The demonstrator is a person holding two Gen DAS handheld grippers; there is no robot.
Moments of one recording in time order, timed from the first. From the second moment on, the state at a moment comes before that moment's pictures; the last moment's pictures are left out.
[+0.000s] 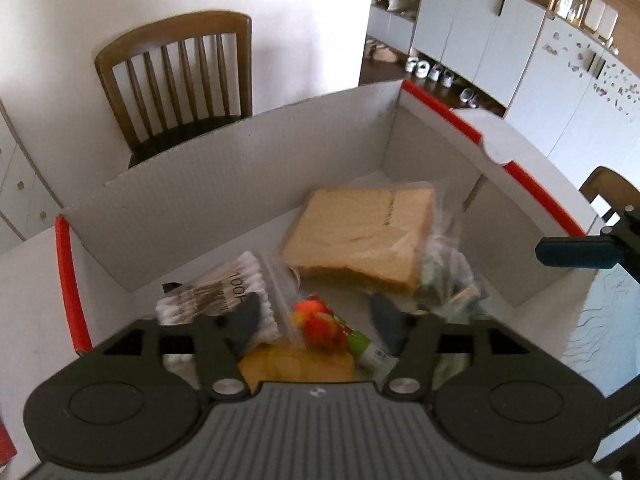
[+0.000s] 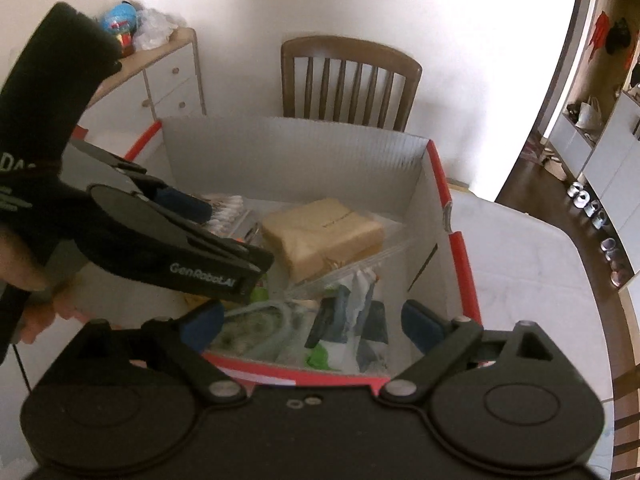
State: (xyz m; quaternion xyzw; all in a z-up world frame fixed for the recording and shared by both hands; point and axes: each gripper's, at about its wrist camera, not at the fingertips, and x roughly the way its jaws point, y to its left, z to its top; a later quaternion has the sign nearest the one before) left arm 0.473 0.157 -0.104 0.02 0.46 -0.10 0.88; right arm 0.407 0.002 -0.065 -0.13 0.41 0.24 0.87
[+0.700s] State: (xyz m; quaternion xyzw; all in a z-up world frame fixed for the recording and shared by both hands) left arm 0.395 0.148 -0.037 0.01 0.40 -0.11 0.91; right arm 0.345 -0.050 -0.001 -0.11 0.37 0.26 0.89
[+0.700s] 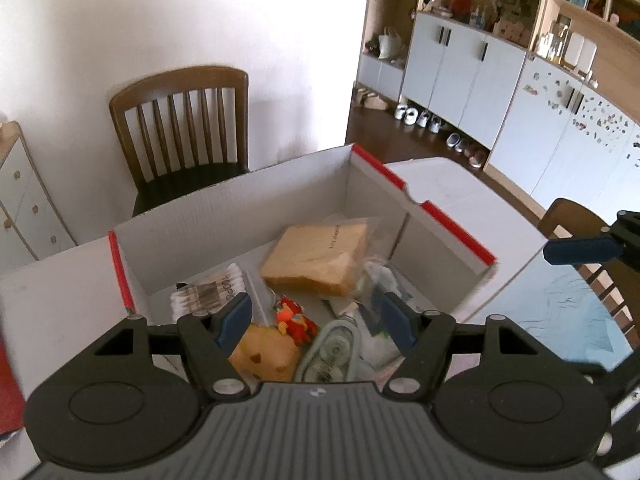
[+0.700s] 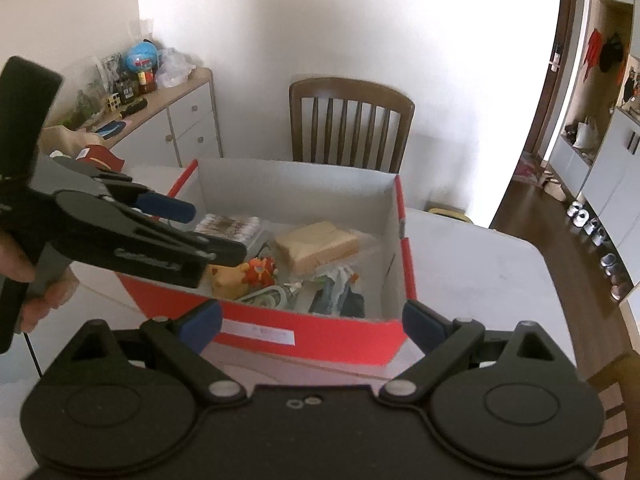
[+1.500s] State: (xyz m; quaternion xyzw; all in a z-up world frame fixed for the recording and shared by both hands) left arm 0.250 0.116 -0.020 0.00 0.37 -0.13 0.92; right arm 0.267 -0.111 -0.001 -0.11 0.36 0.28 0.88
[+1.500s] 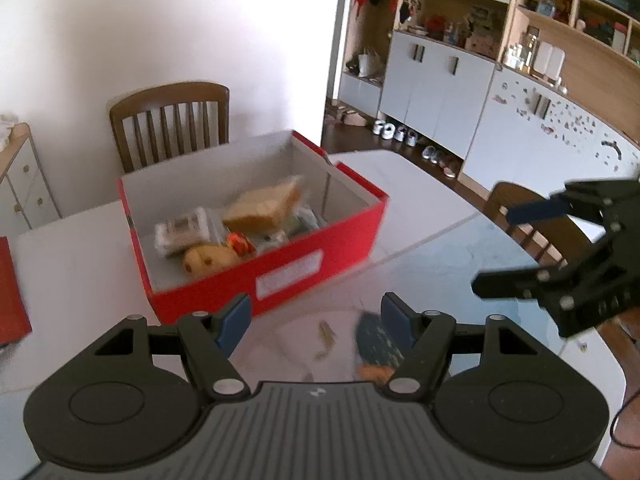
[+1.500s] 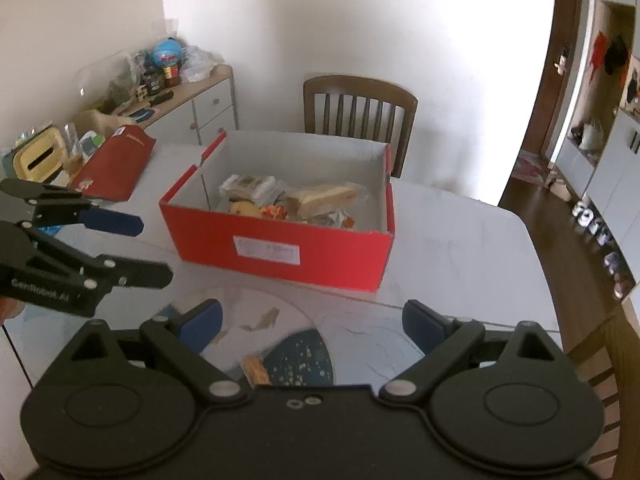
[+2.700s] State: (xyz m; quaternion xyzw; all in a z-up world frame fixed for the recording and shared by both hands) left arm 0.119 0.062 -0.139 -0.03 0.43 -0.10 0.90; right arm 0.191 -0.096 -0.098 -0.12 0.42 0.30 0.85
